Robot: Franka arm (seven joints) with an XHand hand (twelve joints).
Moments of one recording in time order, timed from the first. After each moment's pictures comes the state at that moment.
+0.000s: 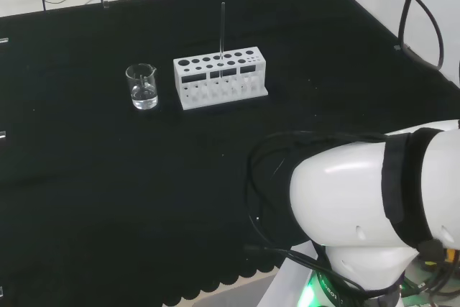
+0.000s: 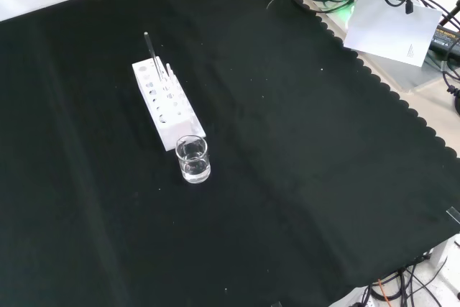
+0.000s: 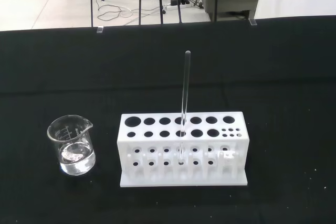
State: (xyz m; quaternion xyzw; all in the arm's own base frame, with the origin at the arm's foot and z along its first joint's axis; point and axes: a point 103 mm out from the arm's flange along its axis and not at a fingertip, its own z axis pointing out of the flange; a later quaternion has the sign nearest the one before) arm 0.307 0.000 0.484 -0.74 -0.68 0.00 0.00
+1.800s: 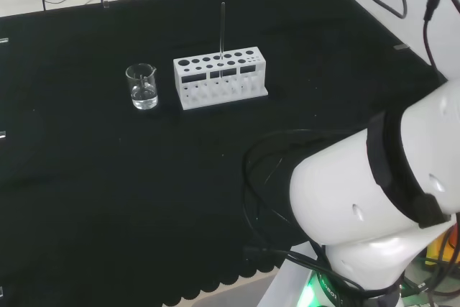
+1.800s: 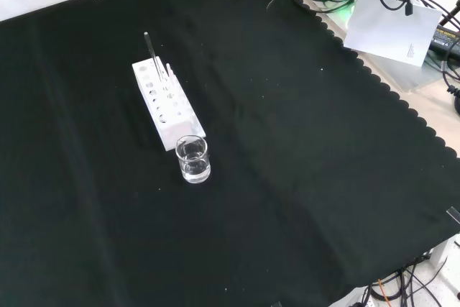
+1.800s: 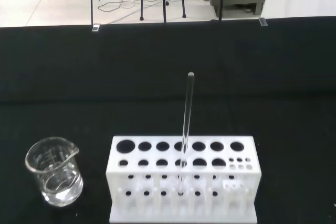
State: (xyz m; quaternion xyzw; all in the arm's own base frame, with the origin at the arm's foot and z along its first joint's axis) arm 0.412 -0.009 0.467 -0.73 -0.68 0.02 0.01
